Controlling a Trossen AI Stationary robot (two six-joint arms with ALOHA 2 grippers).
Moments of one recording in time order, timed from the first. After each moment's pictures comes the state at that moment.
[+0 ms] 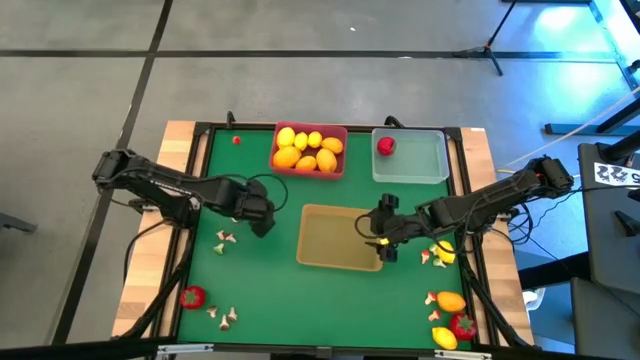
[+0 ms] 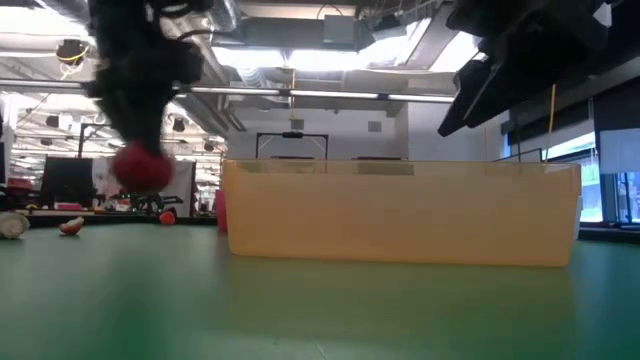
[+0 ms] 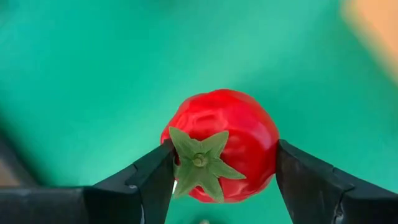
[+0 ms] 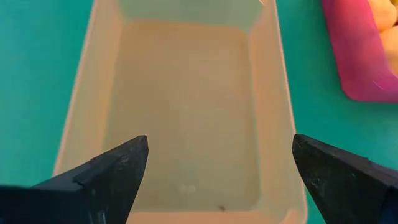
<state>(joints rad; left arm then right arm) -0.14 1.36 0.97 -1.06 -0.33 -0.99 0.32 1.31 0.85 -0.45 0.32 0.23</state>
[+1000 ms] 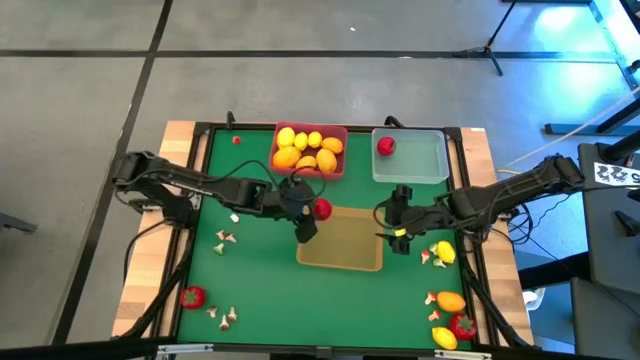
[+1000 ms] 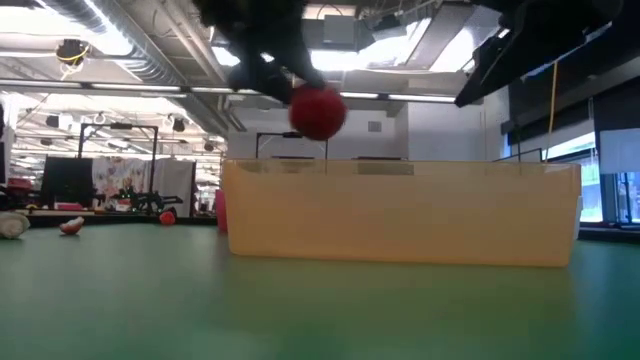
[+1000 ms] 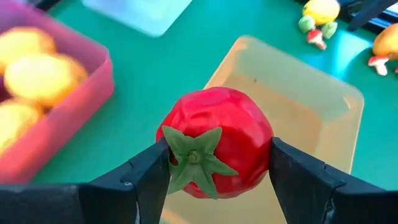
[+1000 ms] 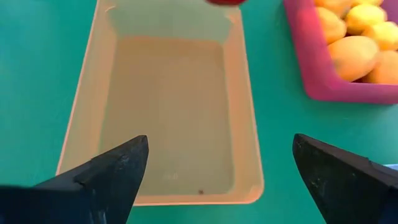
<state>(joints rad) -0.11 1.54 1.12 -0.36 -0.34 -0.48 0.32 1.13 0.85 -0.56 0.36 0.22</state>
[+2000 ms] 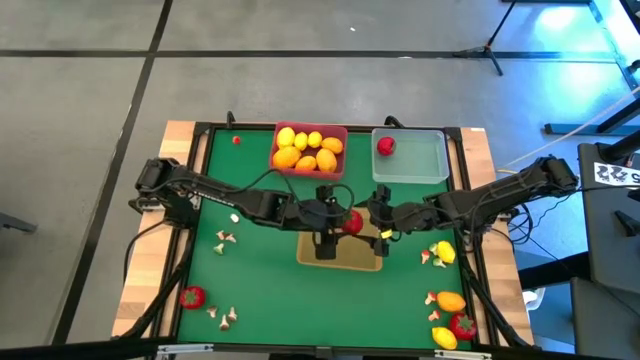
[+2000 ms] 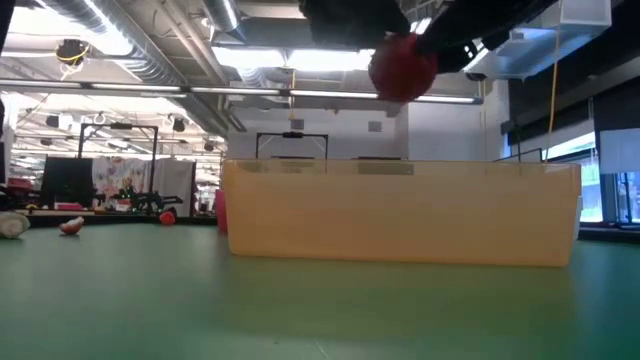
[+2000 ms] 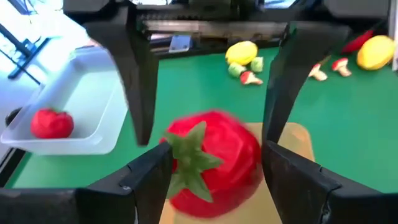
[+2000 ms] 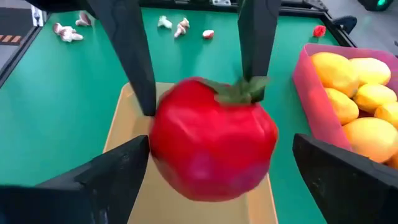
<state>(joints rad) -0.18 1.75 1.38 -0.19 -0.32 0.01 0.29 1.25 0.85 -0.16 0.34 0.10</state>
